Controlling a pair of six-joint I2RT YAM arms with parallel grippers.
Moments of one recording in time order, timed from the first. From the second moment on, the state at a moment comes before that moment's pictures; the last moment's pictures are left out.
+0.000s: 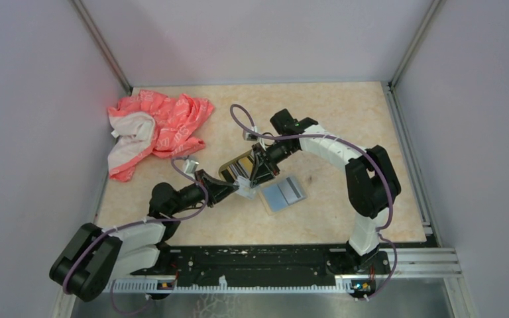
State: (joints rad) left arm -0.49 1.10 0.08 1.17 0.62 -0.68; right arm 0.59 1.81 1.38 -0.82 -1.24 -0.67
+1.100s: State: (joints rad) left arm -0.49 1.28 0.07 1.30 0.71 -0.70; right arm 0.64 1.84 1.39 -0.80 -1.16 -0.61
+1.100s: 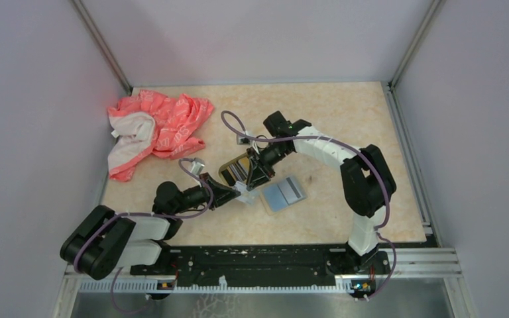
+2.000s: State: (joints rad) left arm -0.49 1.00 0.02 0.96 0.62 -0.67; right arm 0.56 2.02 1.51 -0.46 -0.35 -0.20
